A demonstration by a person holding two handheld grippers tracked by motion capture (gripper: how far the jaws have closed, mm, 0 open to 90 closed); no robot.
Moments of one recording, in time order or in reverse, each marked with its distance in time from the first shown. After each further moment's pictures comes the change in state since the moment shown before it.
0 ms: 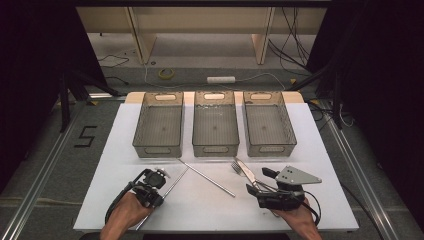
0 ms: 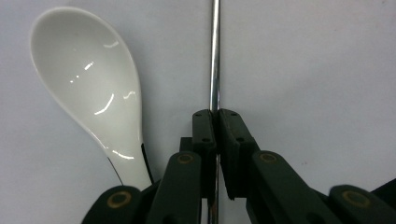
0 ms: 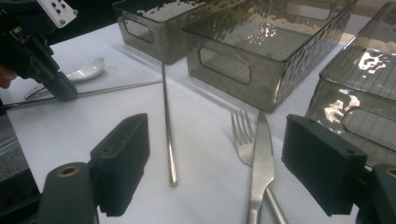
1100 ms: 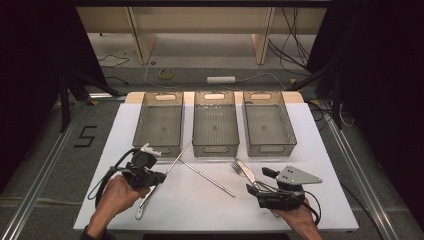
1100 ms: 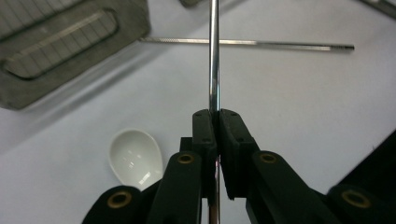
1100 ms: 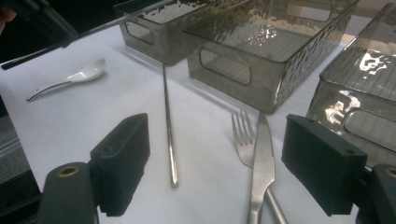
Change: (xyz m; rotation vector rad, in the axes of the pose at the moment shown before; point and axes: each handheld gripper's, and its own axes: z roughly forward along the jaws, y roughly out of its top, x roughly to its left) left arm 0.020 0.014 -0.070 -0.322 -0.120 0.016; right arm 0.000 0.000 0.000 -0.006 0.004 0.002
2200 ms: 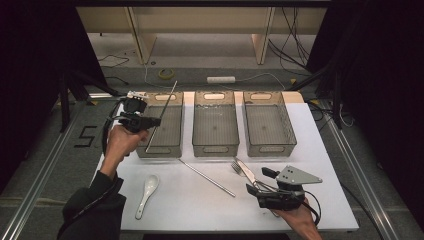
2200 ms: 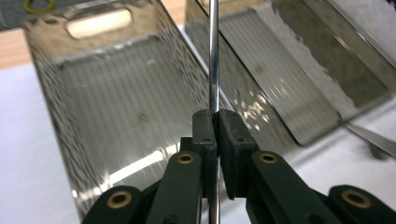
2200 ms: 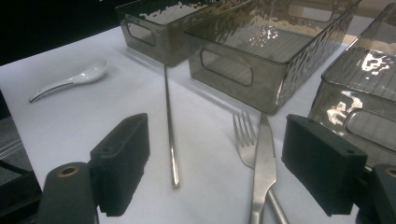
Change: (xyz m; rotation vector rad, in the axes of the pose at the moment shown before) left arm 0.089 0.100 -0.009 -0.270 0.094 -0.153; right arm -0.001 0.000 0.000 -0.006 0.006 0.003
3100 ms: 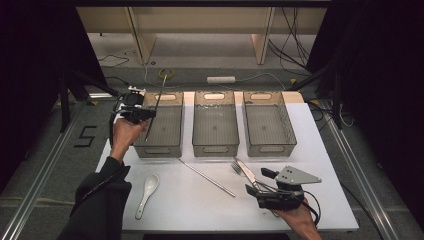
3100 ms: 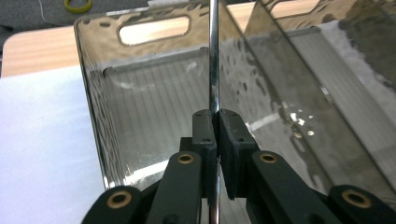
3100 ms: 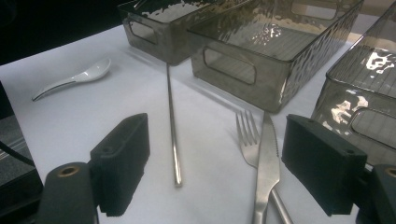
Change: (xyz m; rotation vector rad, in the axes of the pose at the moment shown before) left arm 0.045 0.005 0.051 -0.030 0.097 -0.092; right arm 0.000 0.000 0.001 0.006 0.011 0.001
